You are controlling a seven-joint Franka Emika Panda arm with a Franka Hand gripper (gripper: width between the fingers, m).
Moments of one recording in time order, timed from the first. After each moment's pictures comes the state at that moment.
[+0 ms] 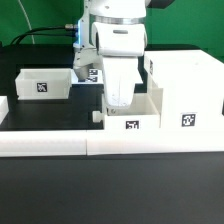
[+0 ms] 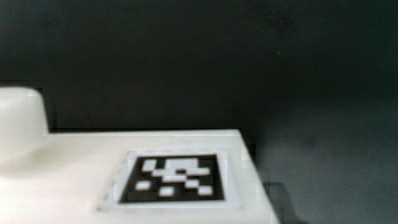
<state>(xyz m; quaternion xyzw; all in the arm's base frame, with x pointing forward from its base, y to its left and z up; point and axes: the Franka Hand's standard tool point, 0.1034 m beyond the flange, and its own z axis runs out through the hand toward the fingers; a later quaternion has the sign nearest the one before) 0.553 -0.006 0.012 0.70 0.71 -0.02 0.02</state>
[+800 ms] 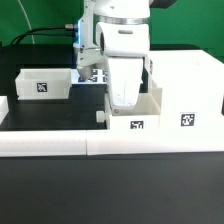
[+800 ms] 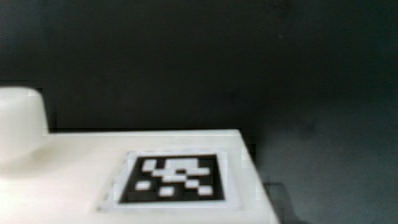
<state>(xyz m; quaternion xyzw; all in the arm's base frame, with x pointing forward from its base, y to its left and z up) 0.552 0.000 0.012 0.70 0.72 -0.02 0.02</state>
